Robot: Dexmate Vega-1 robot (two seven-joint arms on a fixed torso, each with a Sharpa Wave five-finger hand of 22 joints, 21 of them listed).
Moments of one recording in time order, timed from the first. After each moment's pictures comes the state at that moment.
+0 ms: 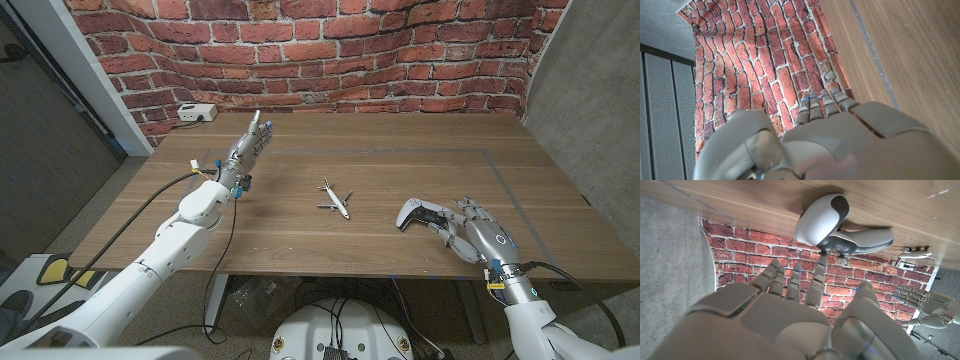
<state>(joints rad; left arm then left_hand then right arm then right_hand) 0.99 0.64 0.31 -1.60 -0.63 -0.24 0.04 0.46 0.14 -0.28 0.11 0.25 0.15 0.08 0.20 0.18 0.15 0.04 0.21 0.19 0.09 0.04 0.20 0.18 0.04 -0.01 0.21 0.18 -1.72 -0.98 -0.26 -1.99 -0.57 -0.28 -0.82 0.26 0.07 0.19 -0.13 0.20 0.66 -0.11 0.23 0.19 0.23 0.02 0.26 0.18 0.07 0.07 0.20 0.19 0.12 0.02 0.24 0.19</state>
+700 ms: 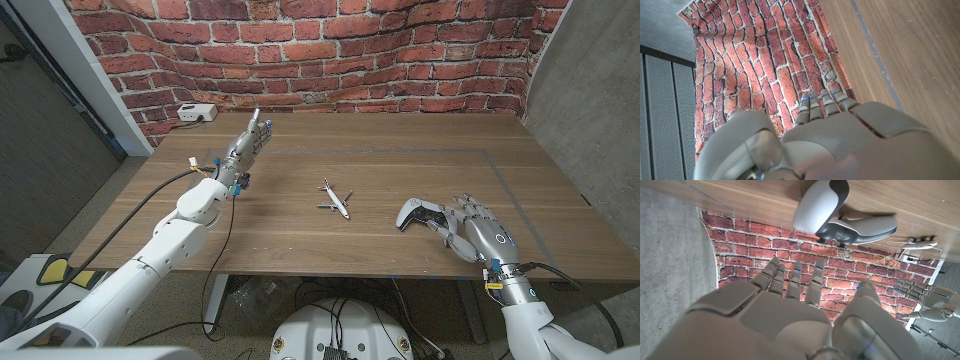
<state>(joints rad) 0.98 0.66 0.31 -1.60 -0.63 -0.24 0.02 0.47 0.14 -0.28 0.11 0.25 0.16 0.08 0.20 0.18 0.15 0.04 0.21 0.19 0.09 0.04 0.20 0.18 0.04 -0.01 0.21 0.18 -1.71 -0.96 -0.27 -2.00 -0.60 -0.29 -0.86 0.27 0.06 0.19 -0.13 0.20 0.46 -0.13 0.17 0.19 0.23 0.02 0.25 0.18 0.08 0.08 0.19 0.19 0.12 0.02 0.23 0.19</state>
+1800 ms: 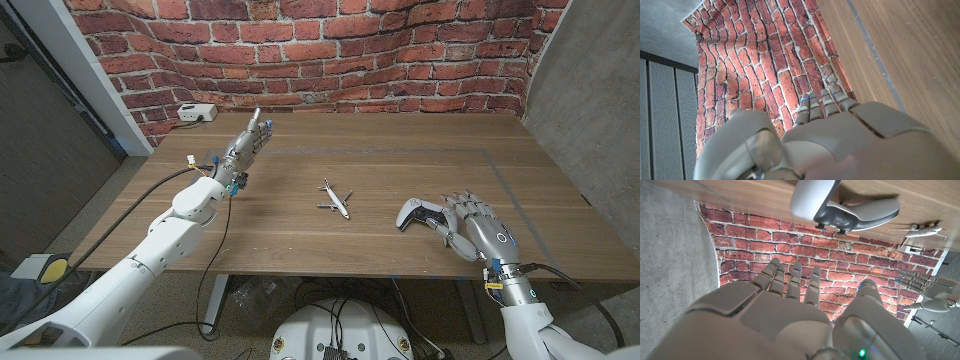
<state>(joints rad) 0.98 0.68 0.31 -1.61 -0.64 -0.22 -0.01 0.47 0.14 -0.28 0.11 0.25 0.16 0.08 0.20 0.18 0.15 0.04 0.21 0.19 0.09 0.04 0.20 0.18 0.04 -0.01 0.21 0.18 -1.73 -0.95 -0.24 -2.03 -0.60 -0.27 -0.89 0.27 0.04 0.19 -0.13 0.20 0.34 -0.09 0.20 0.19 0.23 0.02 0.24 0.18 0.07 0.08 0.19 0.19 0.11 0.03 0.22 0.19</state>
